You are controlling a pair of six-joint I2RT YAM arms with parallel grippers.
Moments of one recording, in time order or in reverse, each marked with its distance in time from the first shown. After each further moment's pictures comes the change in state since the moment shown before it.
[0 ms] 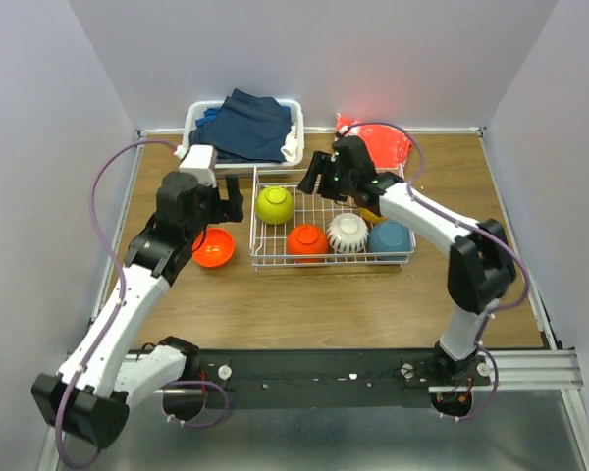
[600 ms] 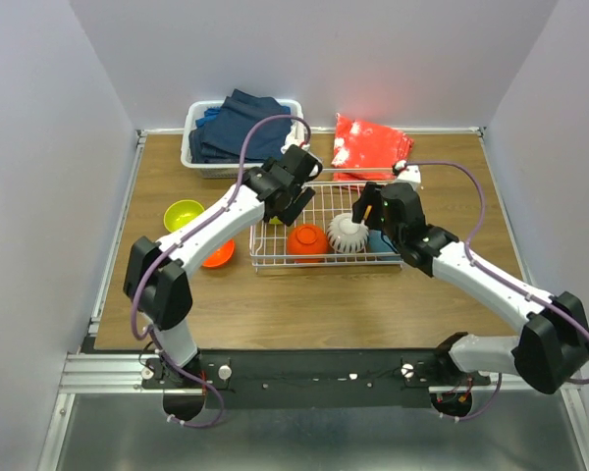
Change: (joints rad) left arm -0.362 0.772 0.612 -0.452 -0.311 0.296; right arm -0.004 -0.573 -0.583 0.143 0.407 -0.124
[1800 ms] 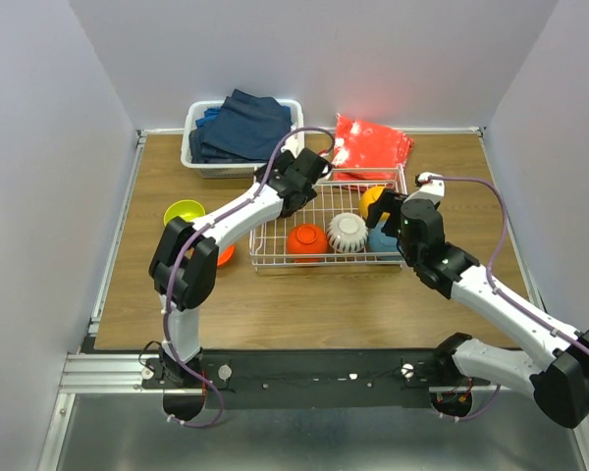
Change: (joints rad) left arm 0.014 0.235 0.037 0.253 -0.215 0.370; right arm -0.002 -0.222 -0.148 0.050 0.130 -0.044
